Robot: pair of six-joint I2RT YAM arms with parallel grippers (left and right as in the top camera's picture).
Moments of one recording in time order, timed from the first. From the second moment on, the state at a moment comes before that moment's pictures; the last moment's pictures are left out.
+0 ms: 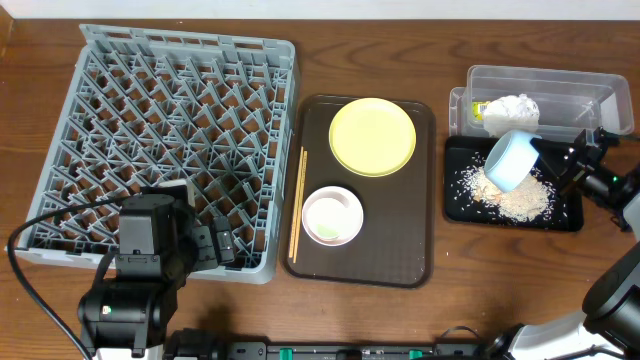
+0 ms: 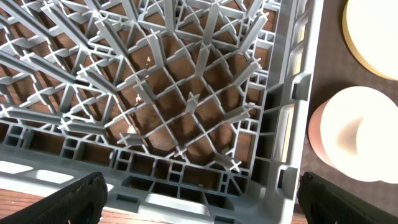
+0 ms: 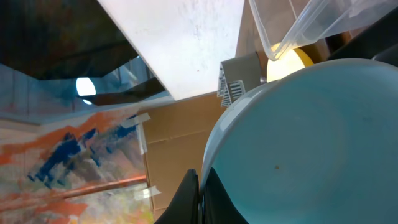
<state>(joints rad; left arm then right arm) -0.04 0.75 0.86 -1.08 0.01 -0.20 -0.66 1.77 1.00 -0.40 -1.51 0.64</state>
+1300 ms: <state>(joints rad) -0.04 0.75 0.86 -1.08 0.01 -0.20 0.16 1.69 1.01 0.44 -1.24 0.74</state>
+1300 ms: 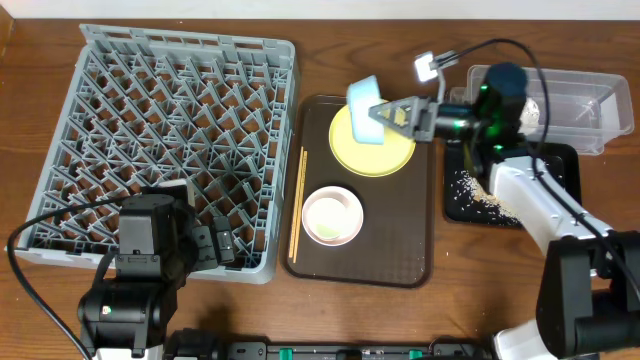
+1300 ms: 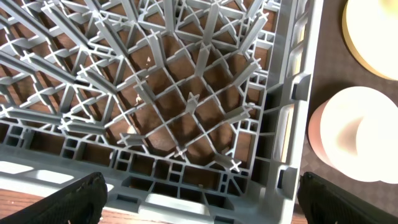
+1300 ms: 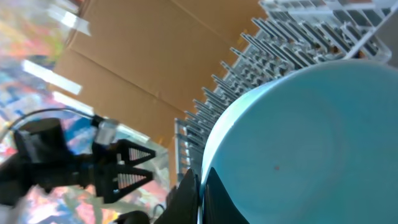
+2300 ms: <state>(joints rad) -0.04 0.75 0.86 -1.08 0.01 -0.20 0.50 1.87 1.20 -0.34 -0.05 -0.16</state>
